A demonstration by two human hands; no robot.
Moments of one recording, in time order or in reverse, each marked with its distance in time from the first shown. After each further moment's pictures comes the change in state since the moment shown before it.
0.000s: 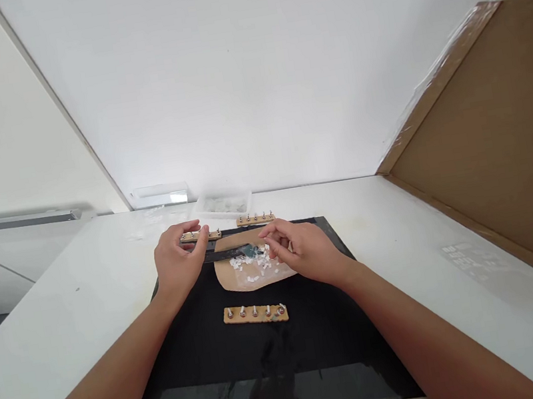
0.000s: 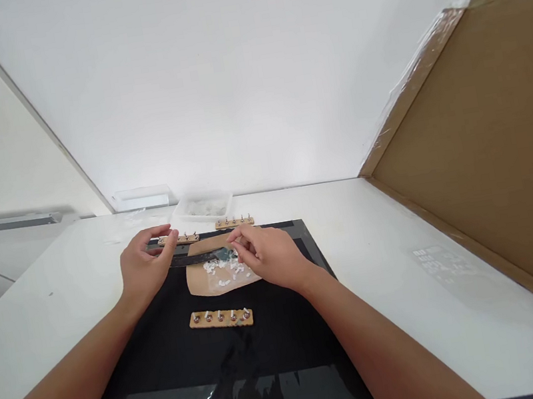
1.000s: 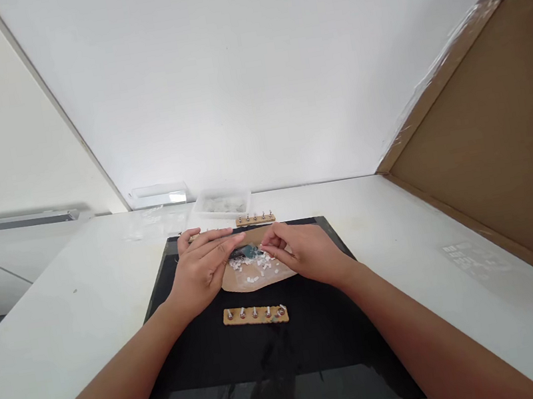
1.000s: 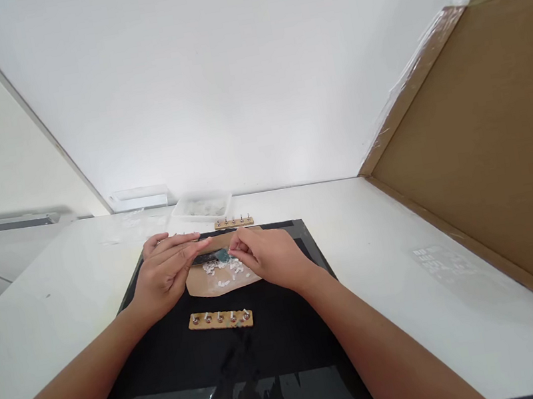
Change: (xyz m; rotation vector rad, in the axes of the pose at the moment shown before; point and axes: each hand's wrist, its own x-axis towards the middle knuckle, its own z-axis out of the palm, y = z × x) left_hand -0.013 0.011 -0.004 0.048 -0.318 0.742; right_hand -0.001 0.006 0.002 -0.146 0.027 -0.105
